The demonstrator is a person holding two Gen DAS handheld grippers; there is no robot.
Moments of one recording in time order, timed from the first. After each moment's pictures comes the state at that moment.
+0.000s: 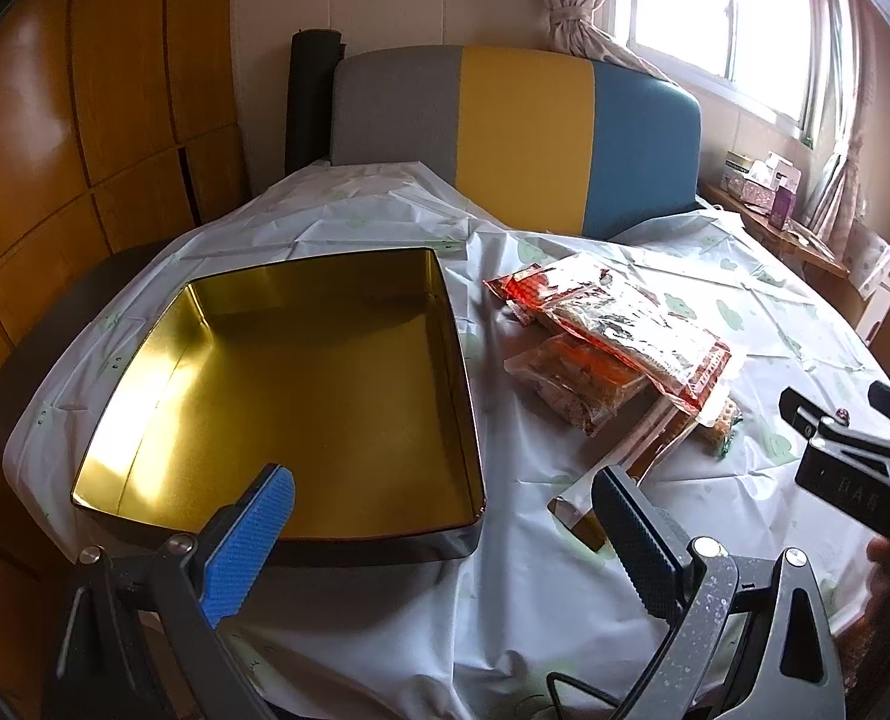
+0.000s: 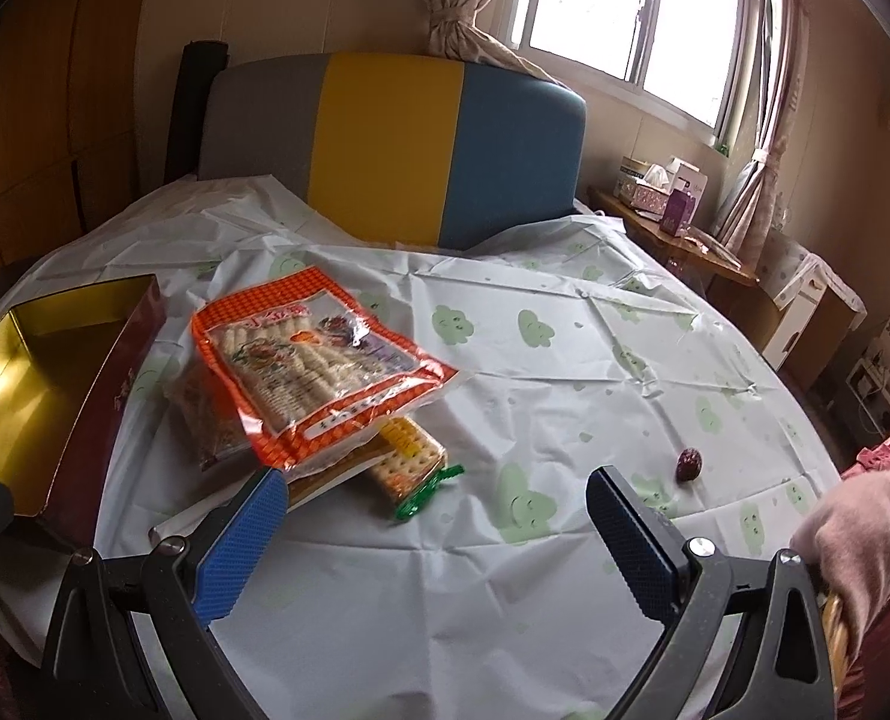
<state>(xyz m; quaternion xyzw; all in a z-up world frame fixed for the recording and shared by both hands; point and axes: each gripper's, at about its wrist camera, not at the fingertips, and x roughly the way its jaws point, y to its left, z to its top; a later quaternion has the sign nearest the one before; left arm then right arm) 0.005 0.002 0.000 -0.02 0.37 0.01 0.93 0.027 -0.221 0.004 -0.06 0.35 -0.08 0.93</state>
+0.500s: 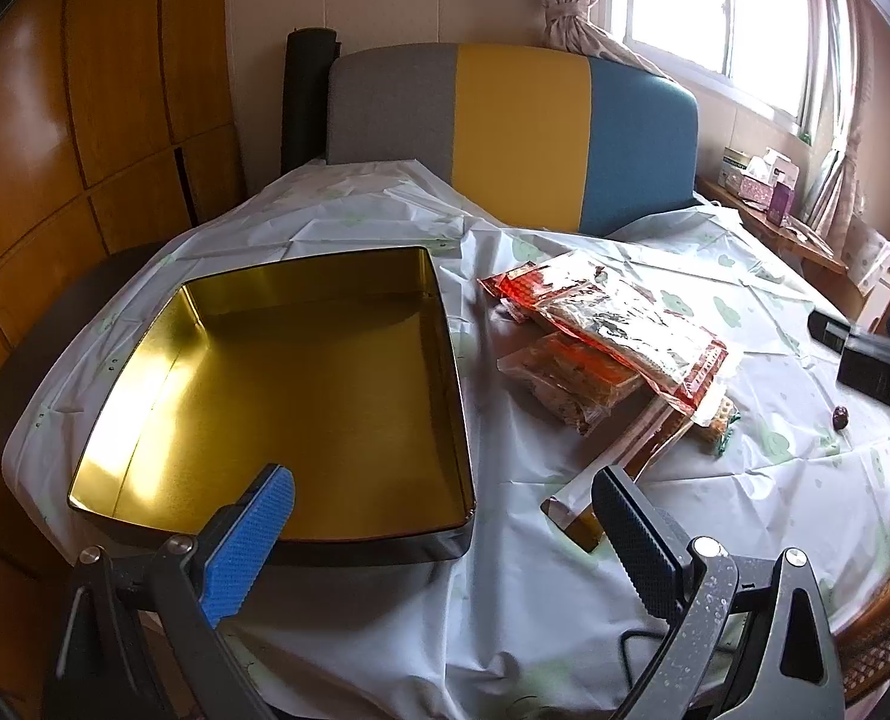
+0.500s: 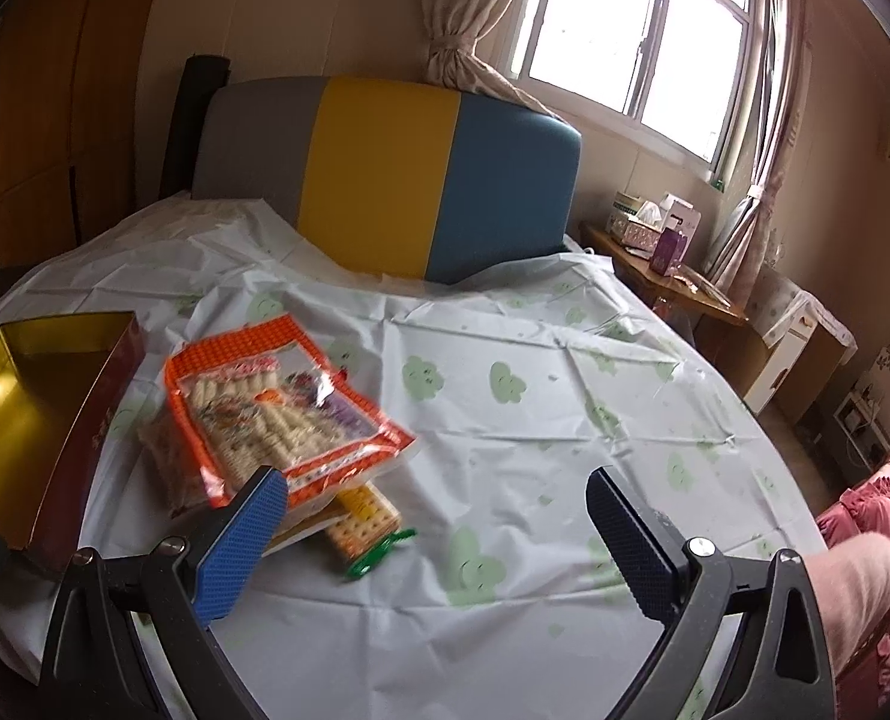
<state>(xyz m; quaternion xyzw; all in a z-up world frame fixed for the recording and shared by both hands) 0.008 -0.003 0.001 -0.01 0.37 0.01 0.93 0.046 -0.242 0.036 -0.09 0.33 -0.09 0.94</state>
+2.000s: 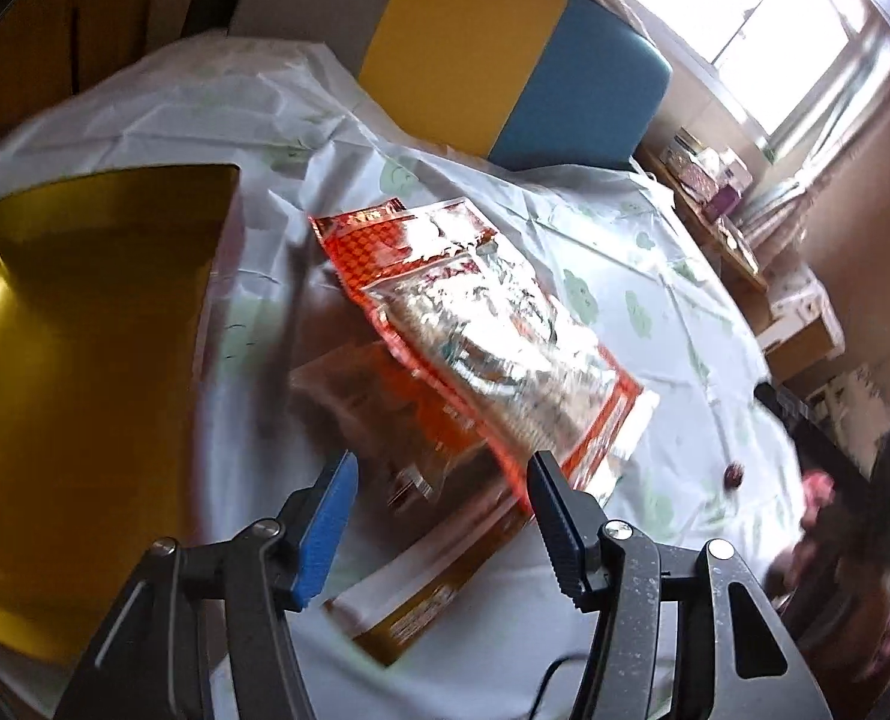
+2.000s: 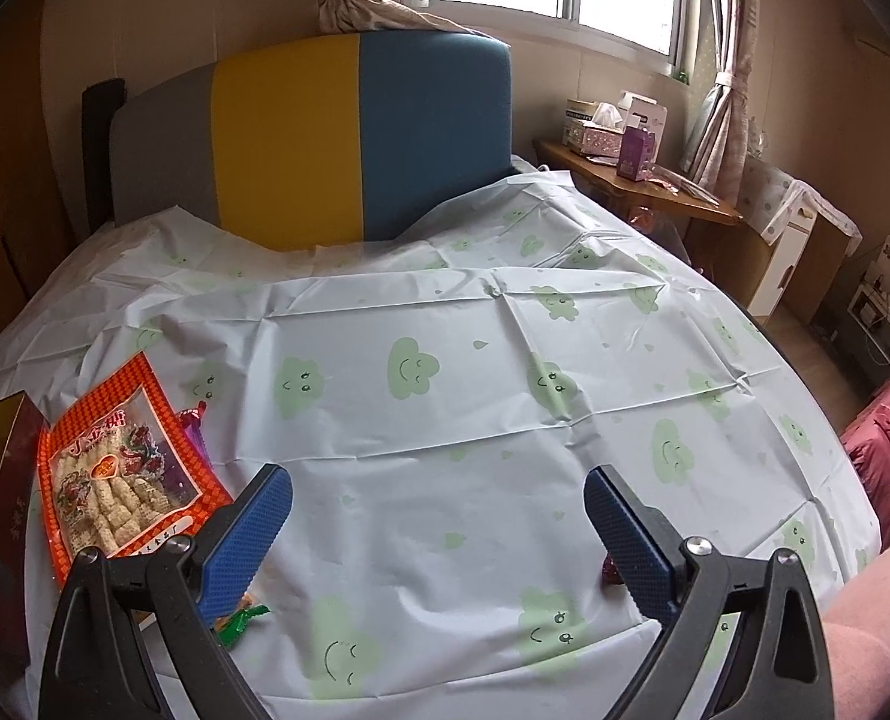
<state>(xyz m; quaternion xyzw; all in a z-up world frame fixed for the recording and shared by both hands) 0.132 -0.055 -0.020 -0.17 0.49 -0.12 0.85 0.122 -0.373 0.011 0.02 0.38 -0.11 0.92</state>
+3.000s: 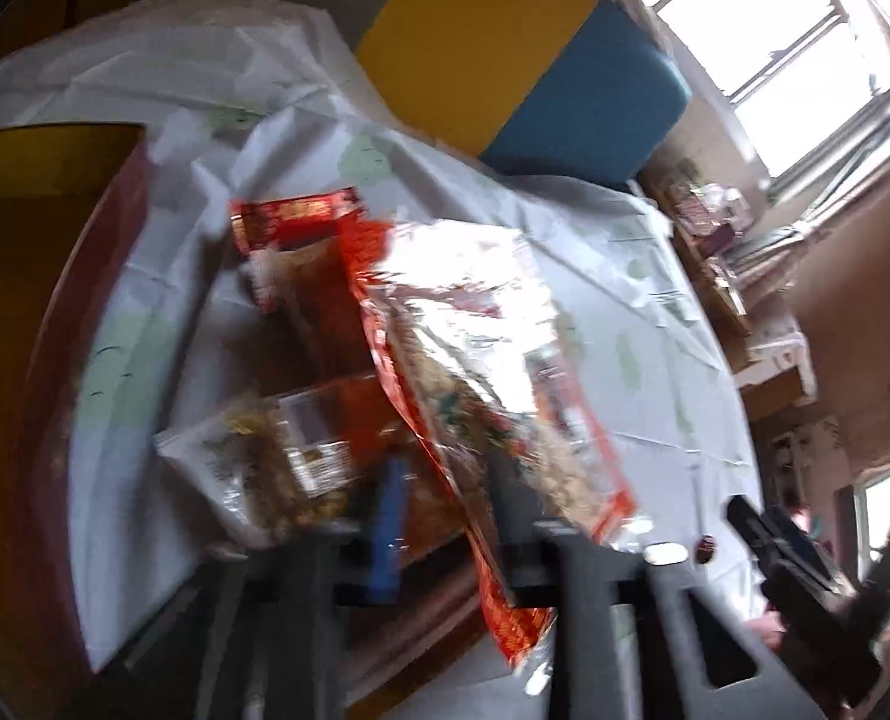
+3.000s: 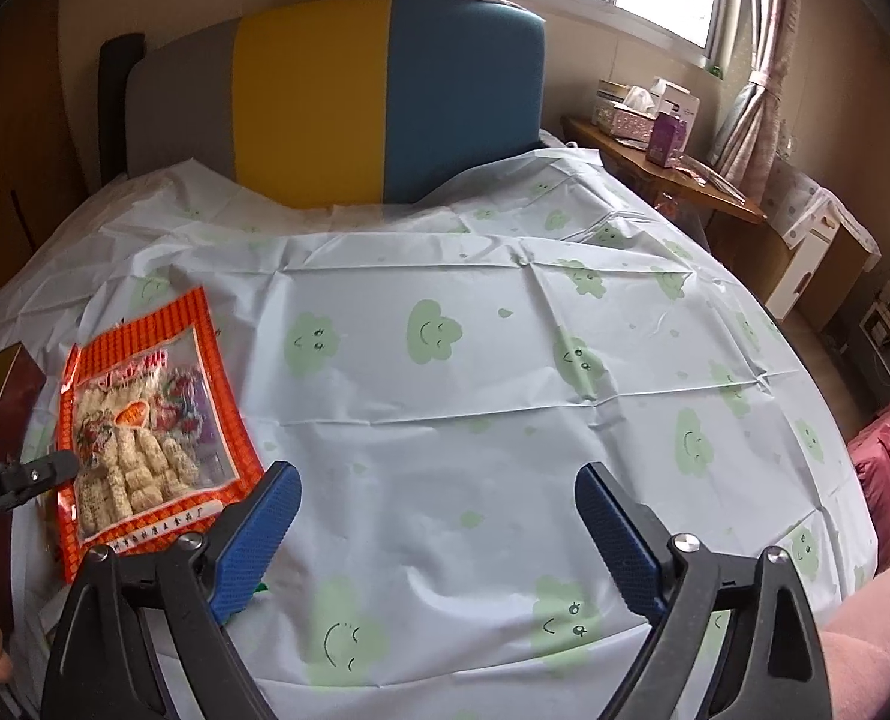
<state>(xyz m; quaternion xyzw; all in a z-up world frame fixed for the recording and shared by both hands) 0.185 -0.079 -0.047 -0.23 0.49 -0.14 0.83 0.134 -0.360 -0.005 -0.01 0.43 -0.09 0.90</state>
